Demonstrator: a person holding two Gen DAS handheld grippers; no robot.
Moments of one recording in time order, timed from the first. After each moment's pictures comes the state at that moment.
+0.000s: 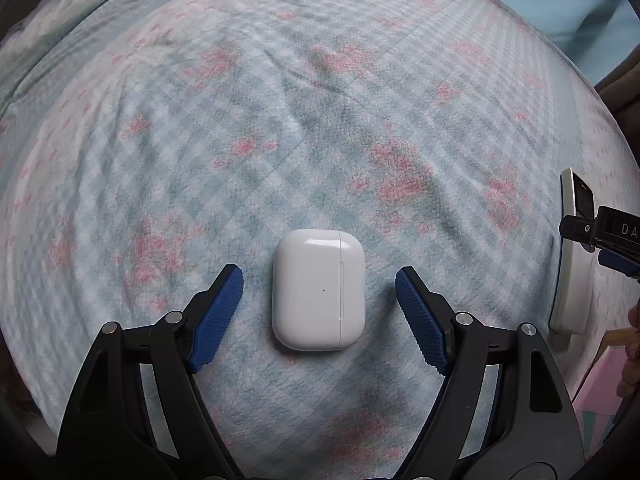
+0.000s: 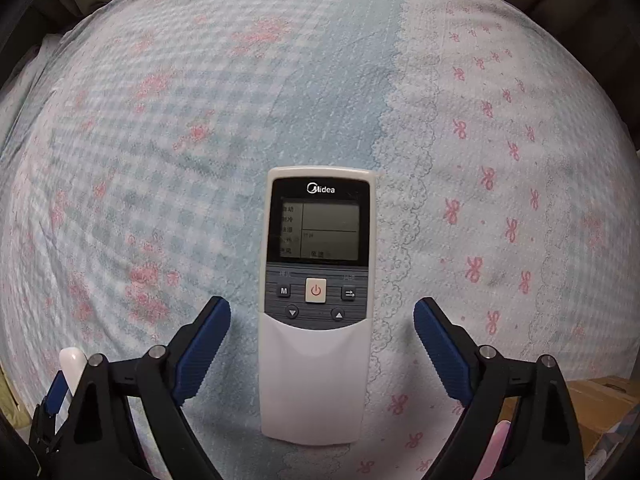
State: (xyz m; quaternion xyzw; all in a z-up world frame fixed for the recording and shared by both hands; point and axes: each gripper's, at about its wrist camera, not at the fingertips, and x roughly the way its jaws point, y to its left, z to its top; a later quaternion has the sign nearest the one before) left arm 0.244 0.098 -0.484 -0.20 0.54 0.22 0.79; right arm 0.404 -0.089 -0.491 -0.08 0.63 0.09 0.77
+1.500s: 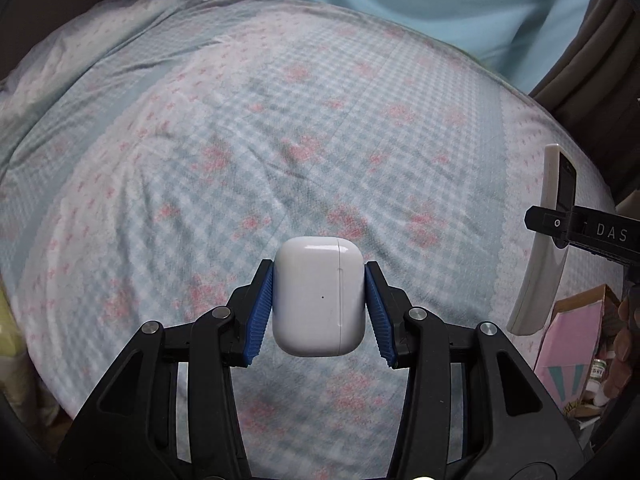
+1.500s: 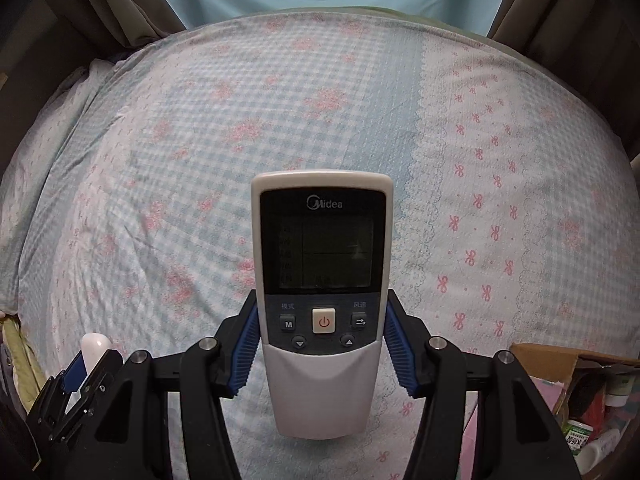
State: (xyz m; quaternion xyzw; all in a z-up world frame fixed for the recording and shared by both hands) left arm 0.219 0.097 -0.371 -0.15 0.49 0.15 0.85; right arm 0.340 -0.087 -0.380 -0.02 0.57 0.15 0.81
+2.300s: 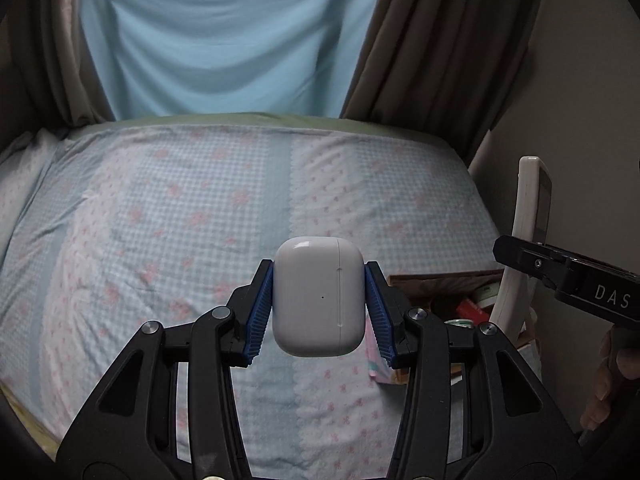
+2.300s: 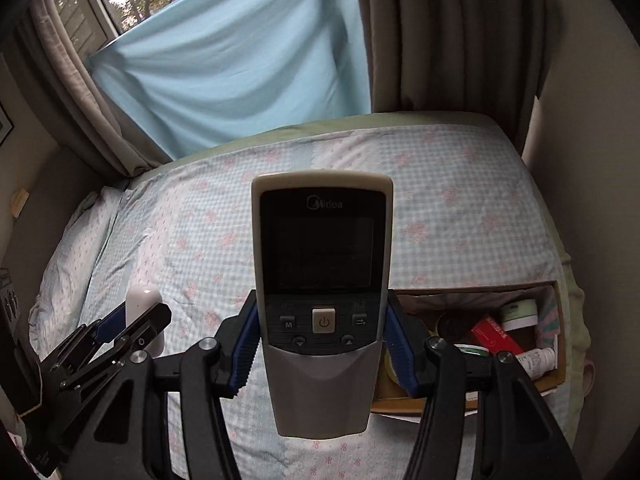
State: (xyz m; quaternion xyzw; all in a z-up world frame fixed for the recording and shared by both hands) left arm 0.213 -0.100 -0.166 -0.04 0.42 -0.09 0.90; right arm 0.218 -0.277 -0.192 0.12 0.46 0.05 0.88
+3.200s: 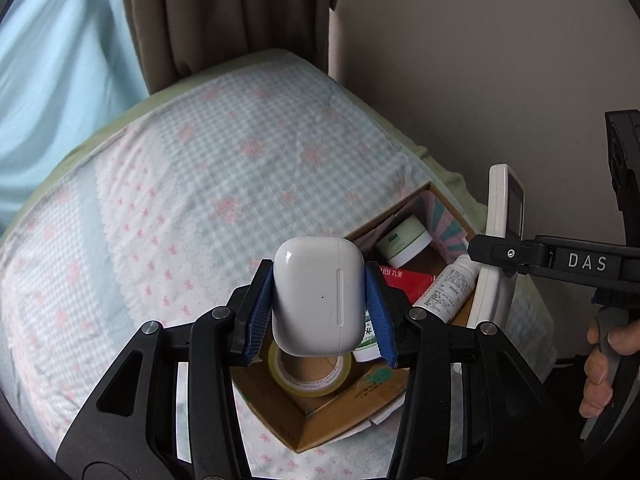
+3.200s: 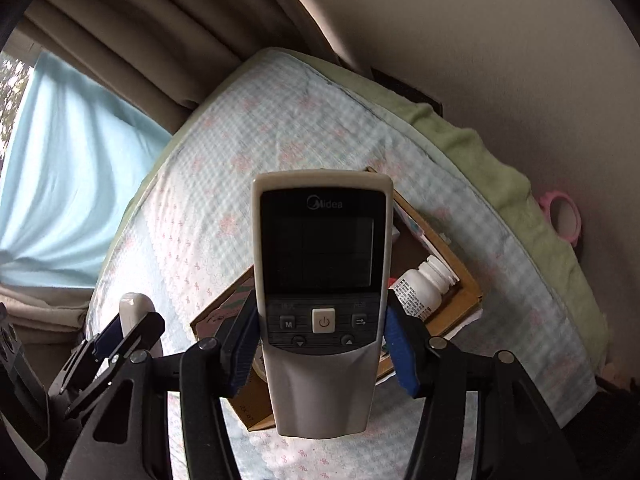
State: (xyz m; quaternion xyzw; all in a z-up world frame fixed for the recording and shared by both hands) left arm 0.280 -0.354 -0.269 0.15 0.49 -0.31 0.80; right arm 0.196 -0.508 -0.324 0.39 0.51 -0.15 0.75
